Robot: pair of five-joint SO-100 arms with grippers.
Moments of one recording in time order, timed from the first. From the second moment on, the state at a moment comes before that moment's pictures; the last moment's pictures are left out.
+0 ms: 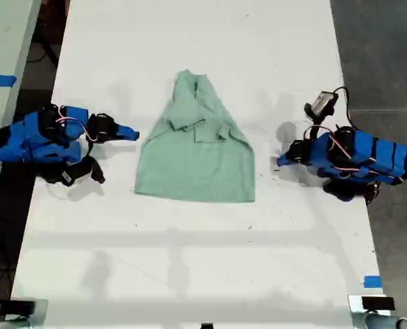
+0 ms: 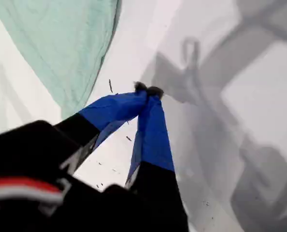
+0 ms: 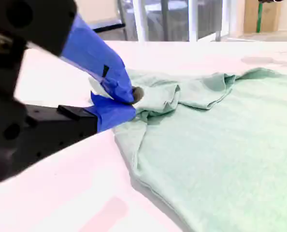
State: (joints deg) arm 0 -20.5 206.4 182.8 55.1 10.7; arm 1 17.6 200.6 174.0 80.4 -11.8
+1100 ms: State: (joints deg) arm 0 -20.8 206.4 182.8 55.1 10.7; arm 1 9.0 134.7 136.8 64.0 -2.9
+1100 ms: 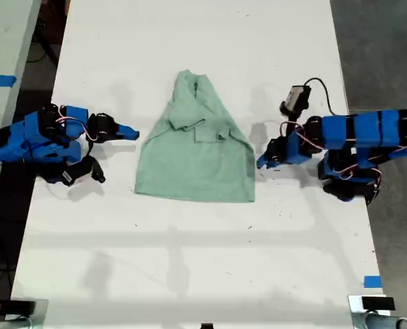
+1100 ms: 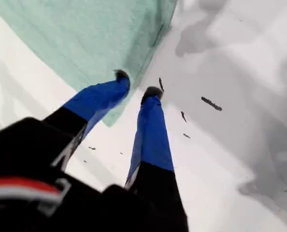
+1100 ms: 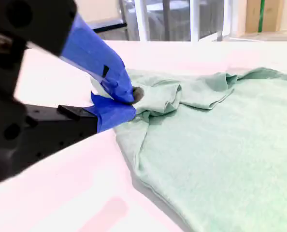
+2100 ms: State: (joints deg) arm 0 -20.8 206.4 182.8 55.5 10.7; arm 1 12.0 112.9 127.4 63.9 -2.5
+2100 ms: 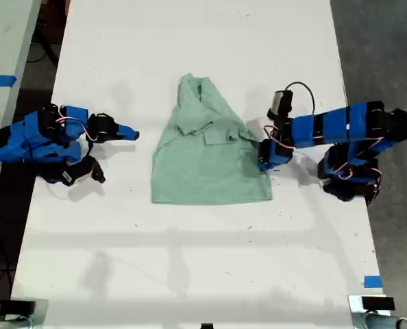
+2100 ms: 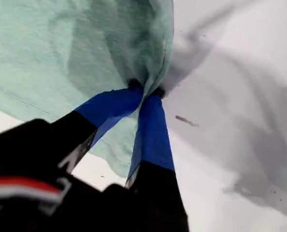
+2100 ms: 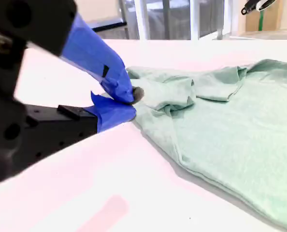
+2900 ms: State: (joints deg) arm 0 -20.8 206.4 182.8 55.5 10.7; arm 1 8.4 78.0 68.5 72.4 -21.0
